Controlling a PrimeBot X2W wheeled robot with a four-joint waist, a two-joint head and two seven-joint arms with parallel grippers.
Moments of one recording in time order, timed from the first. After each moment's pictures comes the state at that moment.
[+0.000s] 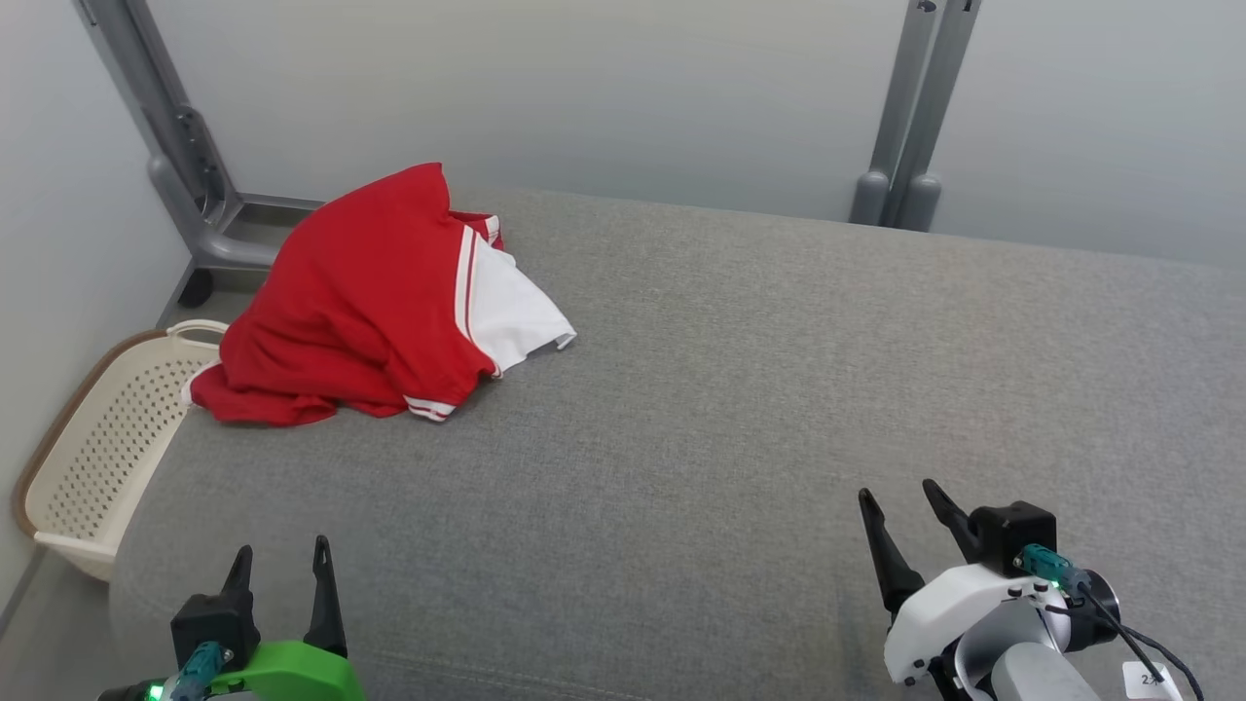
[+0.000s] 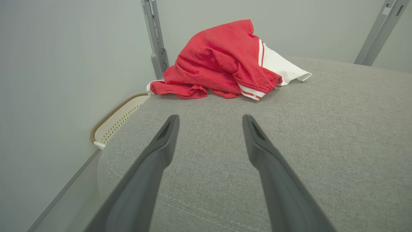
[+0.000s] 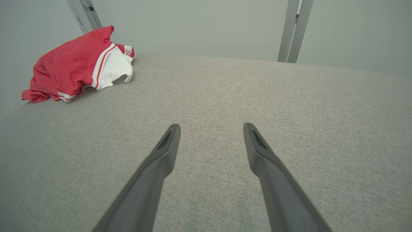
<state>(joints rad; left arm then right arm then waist) -0.05 0.17 -0.13 0.42 -0.27 0.08 -0.21 -0.17 -0.05 0.10 0.54 0.16 0.13 -0.21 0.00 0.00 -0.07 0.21</state>
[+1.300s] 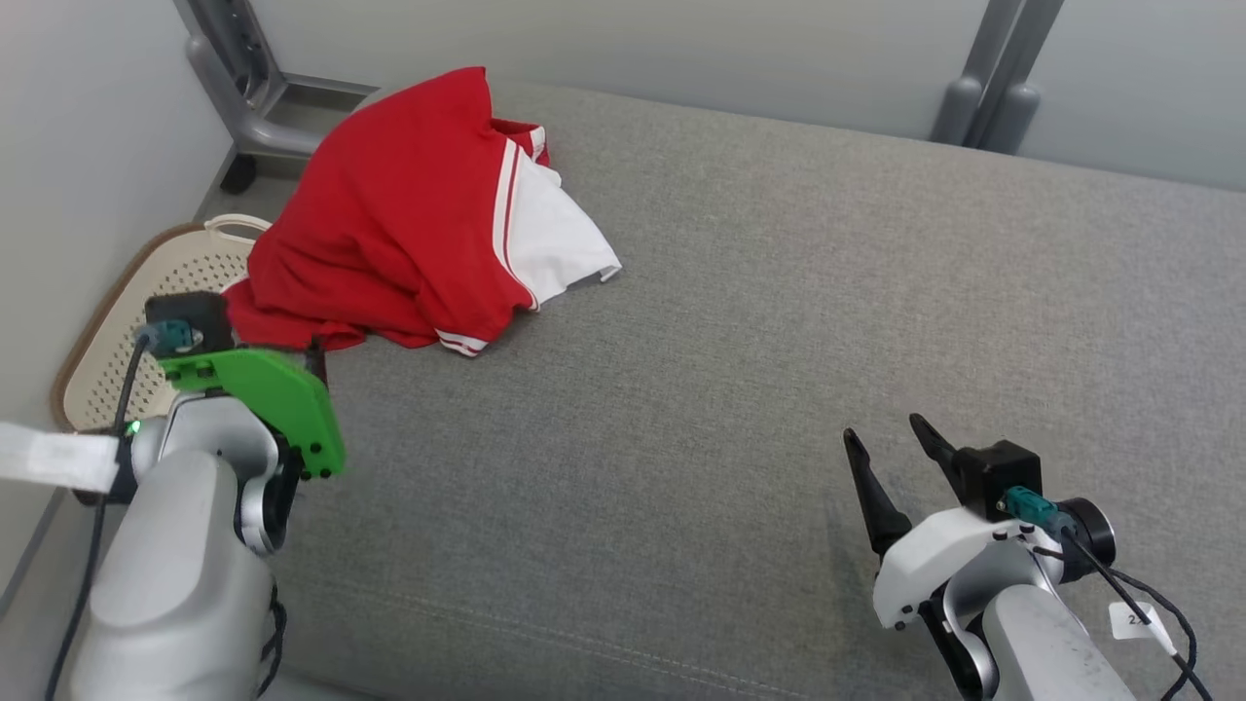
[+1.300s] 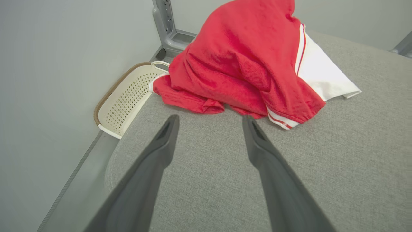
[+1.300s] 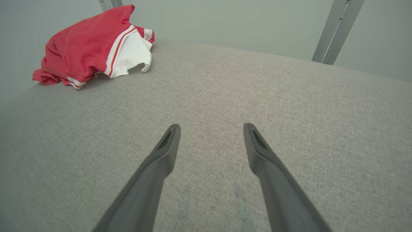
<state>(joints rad) -0.54 0.20 -0.17 0.64 -0.36 0.04 0.25 -0.23 -0.05 0.11 0.47 0.09 0.13 -0.17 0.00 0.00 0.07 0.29</state>
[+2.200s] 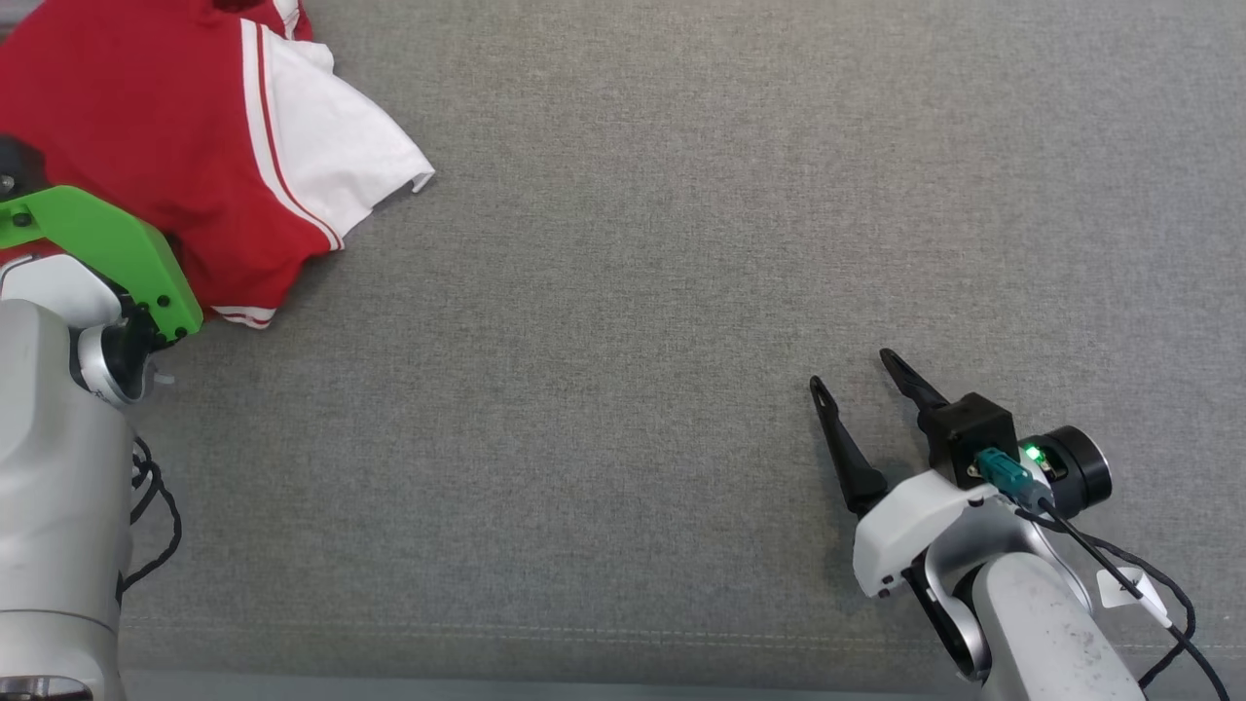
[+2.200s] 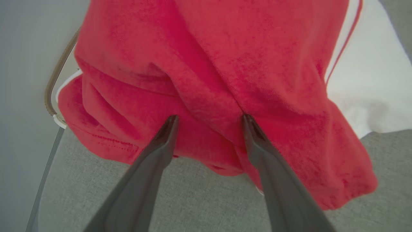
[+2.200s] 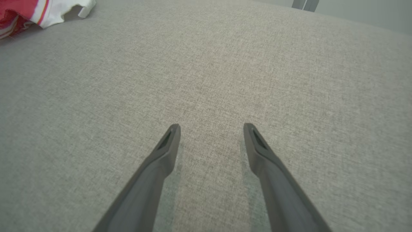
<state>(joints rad) -0.91 0.30 -0.11 0.93 -0.44 0.05 0.44 -0.22 -0.05 0.16 0.19 -0.03 0.13 -0.02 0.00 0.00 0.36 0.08</state>
